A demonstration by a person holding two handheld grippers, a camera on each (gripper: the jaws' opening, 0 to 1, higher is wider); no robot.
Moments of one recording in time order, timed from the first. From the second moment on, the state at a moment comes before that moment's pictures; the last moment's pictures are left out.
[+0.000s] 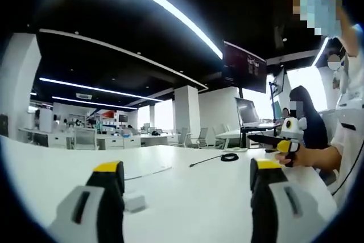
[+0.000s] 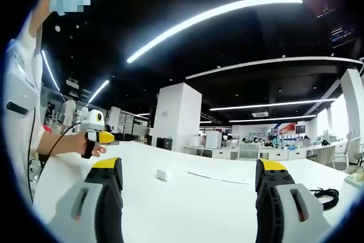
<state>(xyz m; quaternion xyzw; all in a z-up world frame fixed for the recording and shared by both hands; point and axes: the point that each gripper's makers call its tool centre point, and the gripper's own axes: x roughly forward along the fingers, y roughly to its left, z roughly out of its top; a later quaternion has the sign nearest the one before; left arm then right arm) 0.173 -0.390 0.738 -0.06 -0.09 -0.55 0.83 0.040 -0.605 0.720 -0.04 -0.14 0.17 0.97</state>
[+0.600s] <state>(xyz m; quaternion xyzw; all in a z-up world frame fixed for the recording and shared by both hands) 0.216 -0.412 0.740 -0.07 -0.07 -0.54 0.84 0.039 -0.605 0.724 -0.03 -0.15 0.17 0.97</state>
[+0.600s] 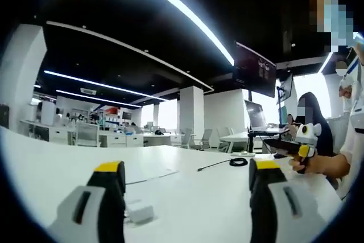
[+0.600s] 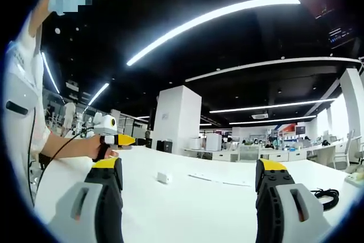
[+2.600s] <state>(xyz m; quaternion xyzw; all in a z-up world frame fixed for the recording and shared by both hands) 0.308 -0.446 0.691 0.00 -0.04 -0.52 0.85 0.046 -0.606 0.713 -0.04 -0.13 0.16 0.98</state>
